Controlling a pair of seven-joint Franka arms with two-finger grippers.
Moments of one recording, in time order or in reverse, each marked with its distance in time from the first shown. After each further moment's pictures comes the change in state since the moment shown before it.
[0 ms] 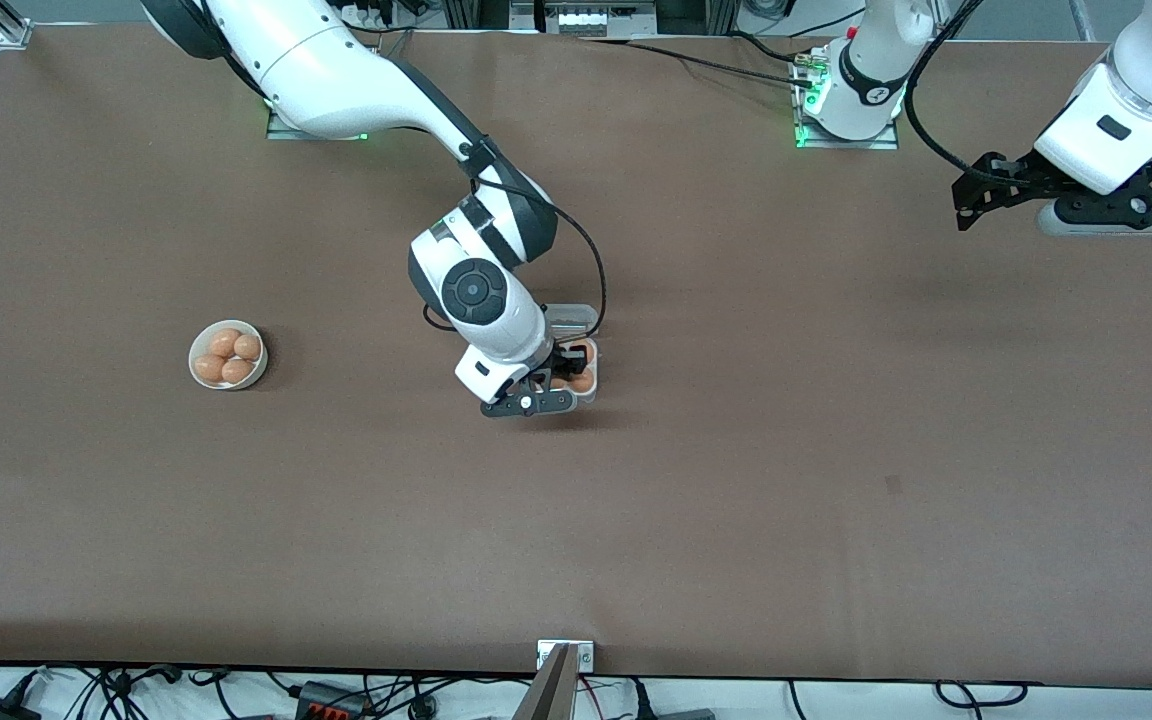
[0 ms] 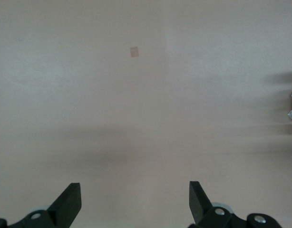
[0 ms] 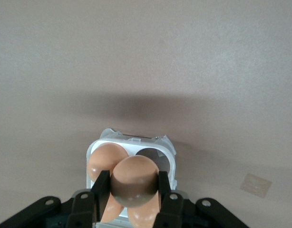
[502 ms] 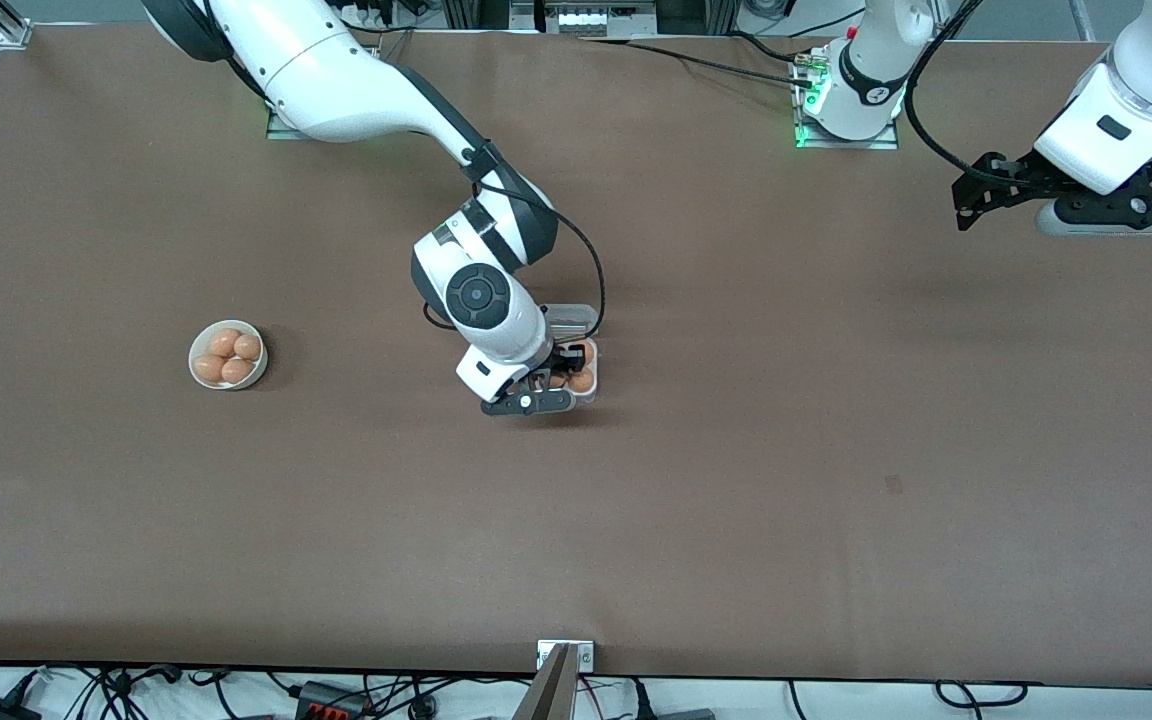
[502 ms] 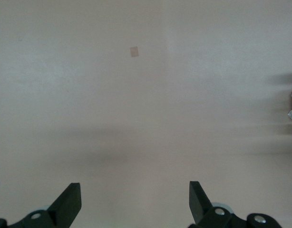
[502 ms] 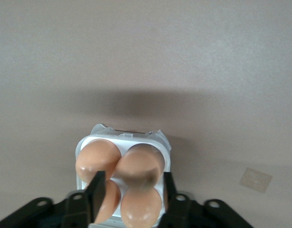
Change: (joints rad) left arm 0.000 0.000 0.000 0.000 0.000 0.000 0.000; right arm 0.000 0.002 -0.002 -0.016 0.000 -0.001 0.038
